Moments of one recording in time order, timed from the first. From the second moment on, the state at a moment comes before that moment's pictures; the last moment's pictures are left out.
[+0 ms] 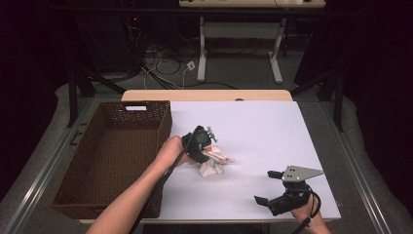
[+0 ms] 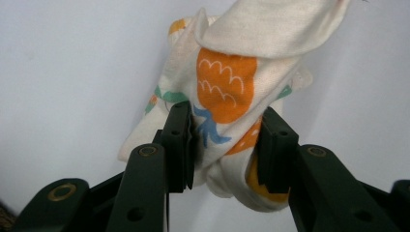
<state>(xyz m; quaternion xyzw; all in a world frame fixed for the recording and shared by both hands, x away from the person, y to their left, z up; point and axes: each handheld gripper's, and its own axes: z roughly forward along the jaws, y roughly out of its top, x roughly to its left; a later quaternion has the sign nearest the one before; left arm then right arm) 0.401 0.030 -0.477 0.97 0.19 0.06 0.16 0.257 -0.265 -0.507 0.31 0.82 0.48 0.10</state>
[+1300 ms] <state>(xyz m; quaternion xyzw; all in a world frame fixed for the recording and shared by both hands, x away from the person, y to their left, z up) 0.404 0.025 -0.485 0.97 0.21 0.05 0.15 0.256 -0.264 -0.506 0.30 0.82 0.48 0.10</state>
